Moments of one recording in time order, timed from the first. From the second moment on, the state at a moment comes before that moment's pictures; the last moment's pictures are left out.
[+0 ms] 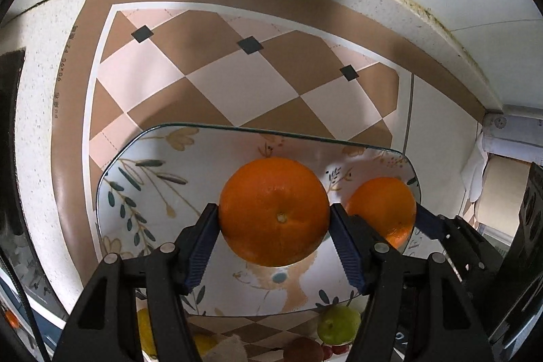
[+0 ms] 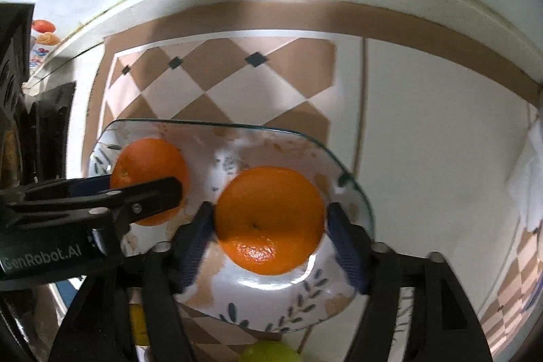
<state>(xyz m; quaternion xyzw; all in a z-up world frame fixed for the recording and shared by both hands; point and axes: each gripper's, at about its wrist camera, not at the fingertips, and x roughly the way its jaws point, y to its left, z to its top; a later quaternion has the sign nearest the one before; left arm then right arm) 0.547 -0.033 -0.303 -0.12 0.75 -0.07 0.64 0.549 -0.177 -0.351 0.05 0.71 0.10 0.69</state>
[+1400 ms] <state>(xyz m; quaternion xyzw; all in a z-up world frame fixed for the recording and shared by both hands) 0.294 0.018 -0.083 0.00 0.50 0.00 0.86 0.308 -0.195 -0.116 0.03 0.53 0.00 0.85</state>
